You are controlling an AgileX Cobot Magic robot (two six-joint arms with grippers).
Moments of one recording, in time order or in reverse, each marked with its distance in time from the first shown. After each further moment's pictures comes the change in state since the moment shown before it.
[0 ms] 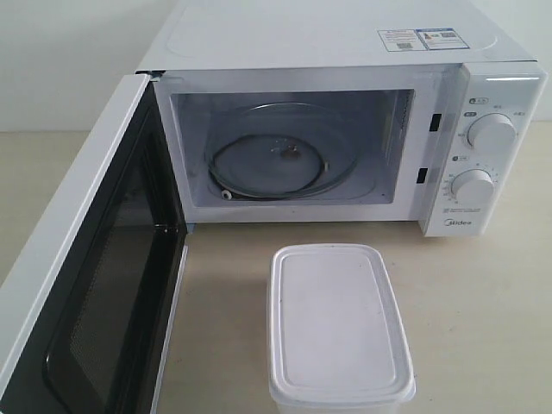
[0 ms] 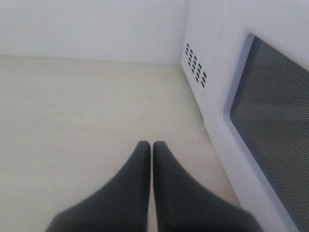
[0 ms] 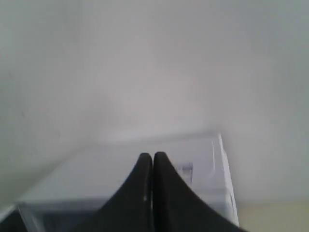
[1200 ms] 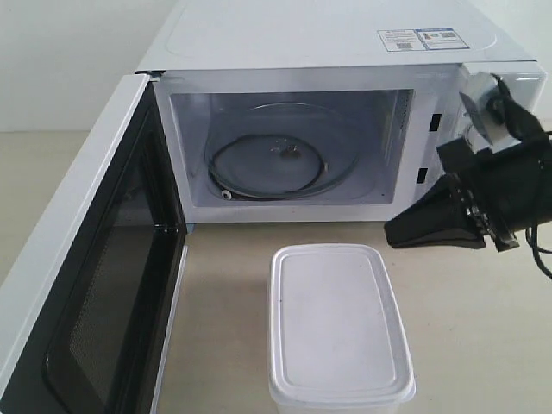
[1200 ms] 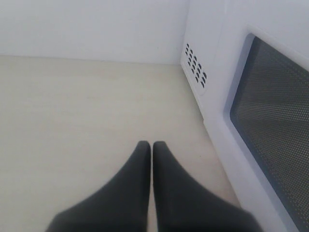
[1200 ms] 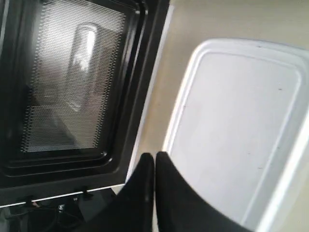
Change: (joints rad) left arm 0.000 0.000 0.000 0.000 0.000 0.000; right arm -0.192 1.178 -0.146 1.054 0.876 -1.028
